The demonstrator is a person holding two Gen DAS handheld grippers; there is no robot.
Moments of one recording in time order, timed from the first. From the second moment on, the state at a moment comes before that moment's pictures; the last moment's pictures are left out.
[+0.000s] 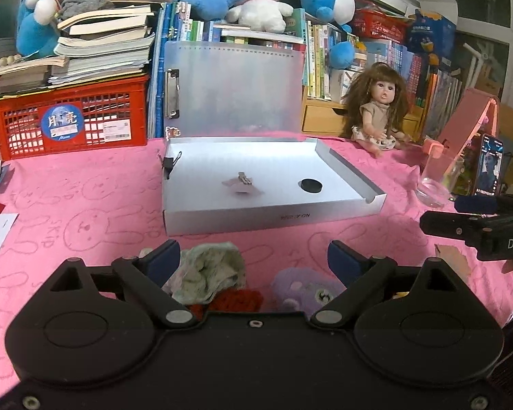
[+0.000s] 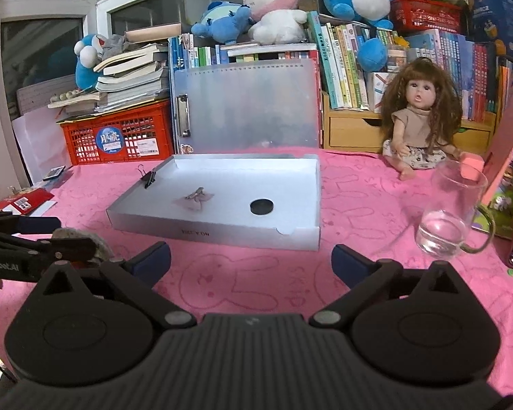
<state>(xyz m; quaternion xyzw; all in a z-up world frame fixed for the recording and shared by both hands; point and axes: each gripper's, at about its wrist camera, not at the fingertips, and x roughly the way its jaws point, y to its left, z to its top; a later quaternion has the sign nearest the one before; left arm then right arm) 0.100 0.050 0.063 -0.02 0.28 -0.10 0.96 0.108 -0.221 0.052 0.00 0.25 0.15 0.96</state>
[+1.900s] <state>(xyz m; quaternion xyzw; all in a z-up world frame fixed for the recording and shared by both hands) 0.080 0.064 0.017 -0.07 0.31 -0.02 0.95 0.050 -0.197 -0.002 -0.09 0.27 0.14 0.95</state>
